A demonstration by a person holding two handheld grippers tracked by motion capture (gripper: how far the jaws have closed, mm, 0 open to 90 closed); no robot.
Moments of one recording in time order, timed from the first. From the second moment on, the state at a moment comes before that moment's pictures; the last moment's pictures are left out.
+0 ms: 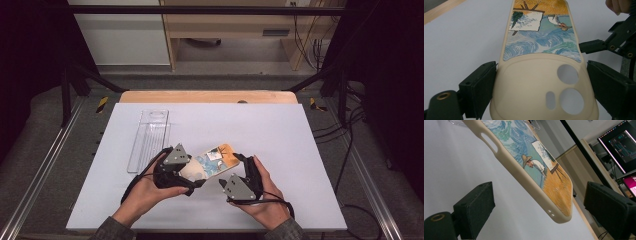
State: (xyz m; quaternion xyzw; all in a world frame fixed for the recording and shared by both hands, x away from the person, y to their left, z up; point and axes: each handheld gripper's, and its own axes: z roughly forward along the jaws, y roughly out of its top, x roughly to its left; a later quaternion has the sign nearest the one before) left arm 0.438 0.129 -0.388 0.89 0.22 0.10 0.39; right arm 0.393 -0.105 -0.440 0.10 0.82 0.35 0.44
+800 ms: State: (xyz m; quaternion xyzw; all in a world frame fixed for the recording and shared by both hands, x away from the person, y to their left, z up) left arm 0.437 0.129 -0.379 0.89 0.22 0.10 0.38; right arm 0.390 -0.099 -0.439 0.06 0.81 0.34 0.47
